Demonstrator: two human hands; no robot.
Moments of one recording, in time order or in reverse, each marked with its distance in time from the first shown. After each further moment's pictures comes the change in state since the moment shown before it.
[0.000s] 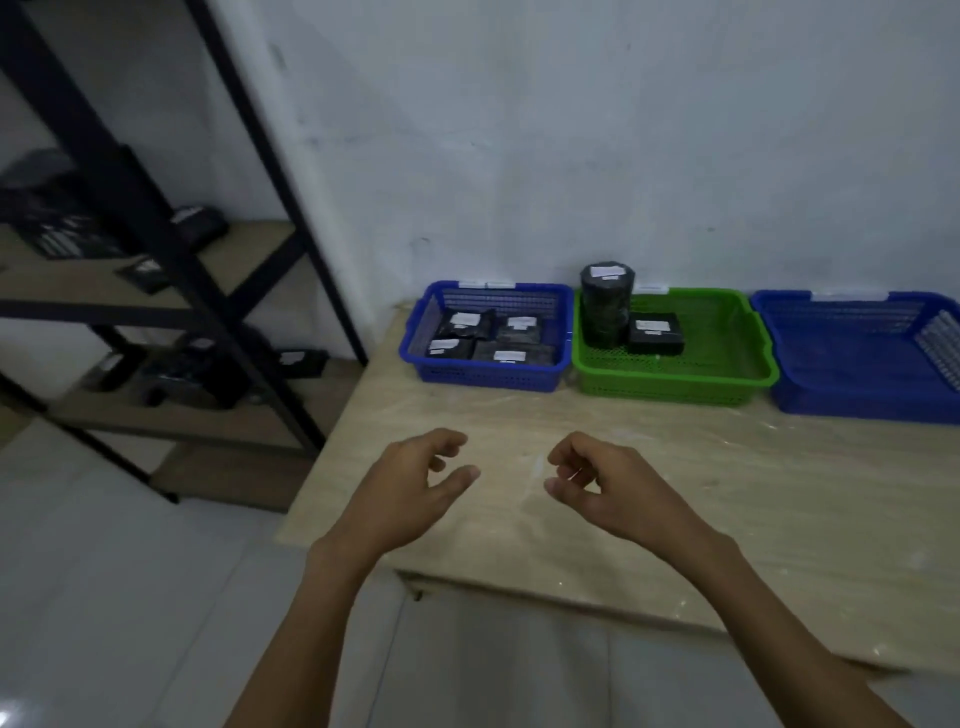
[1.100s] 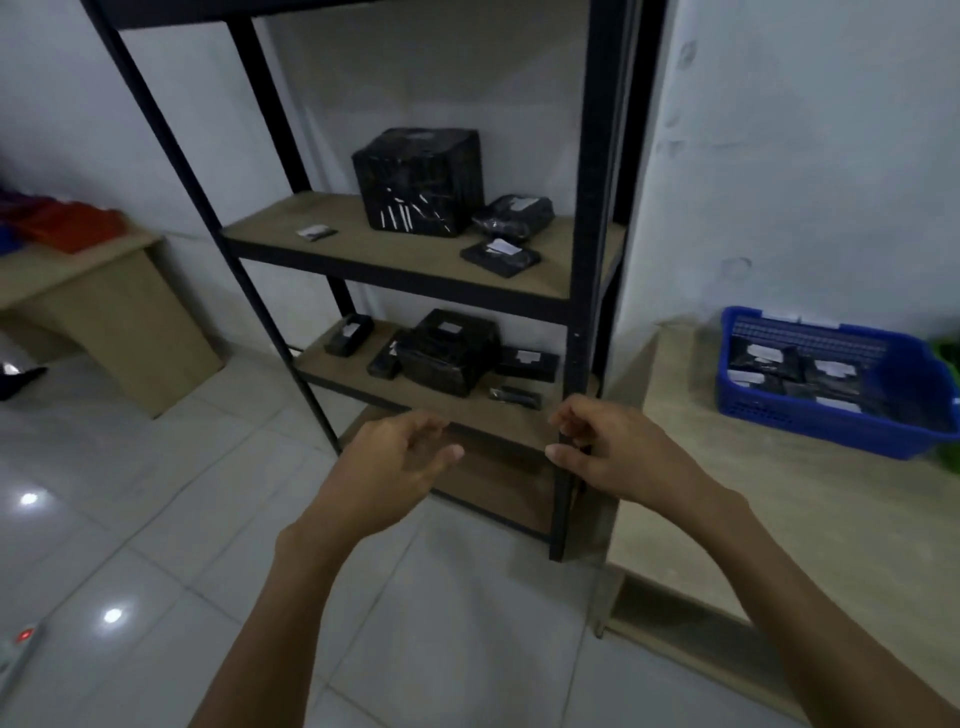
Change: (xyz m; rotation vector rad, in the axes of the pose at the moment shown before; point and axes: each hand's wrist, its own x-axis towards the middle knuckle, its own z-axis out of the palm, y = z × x) left_hand -0.120 -0.356 -0.342 0.042 0.176 -0.173; right_hand 0.182 -0.373 0.297 -0.224 -0.131 -0.273
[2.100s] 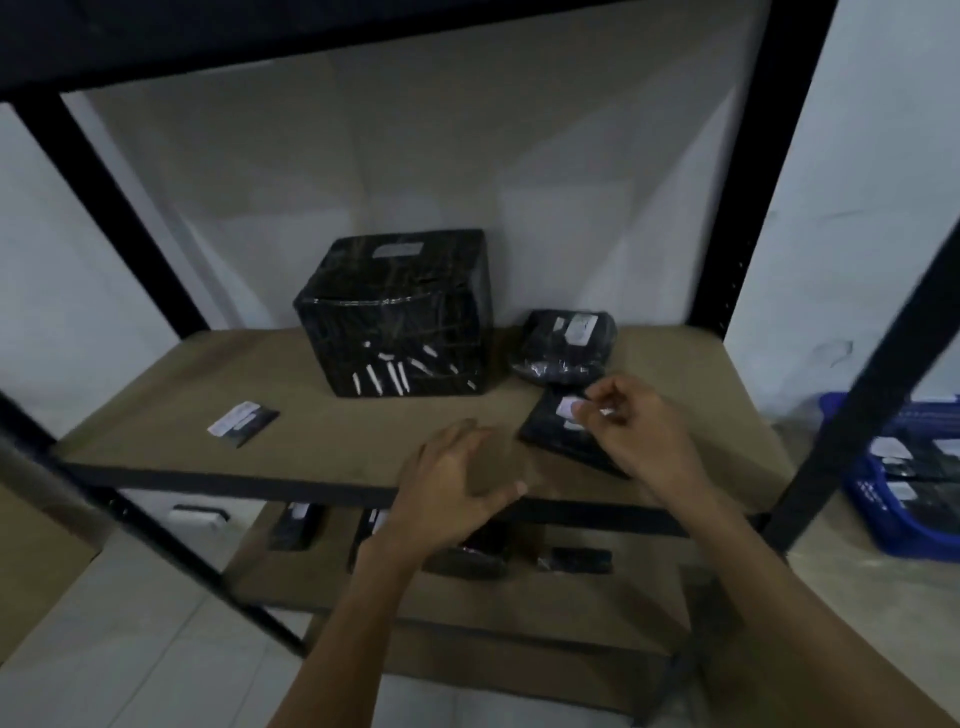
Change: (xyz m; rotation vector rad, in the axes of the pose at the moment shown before) left_hand 0.428 -0.160 -0.037 0.047 -0.163 0.337; right_hand 0.400 0.036 0.015 0.354 0.628 0.482
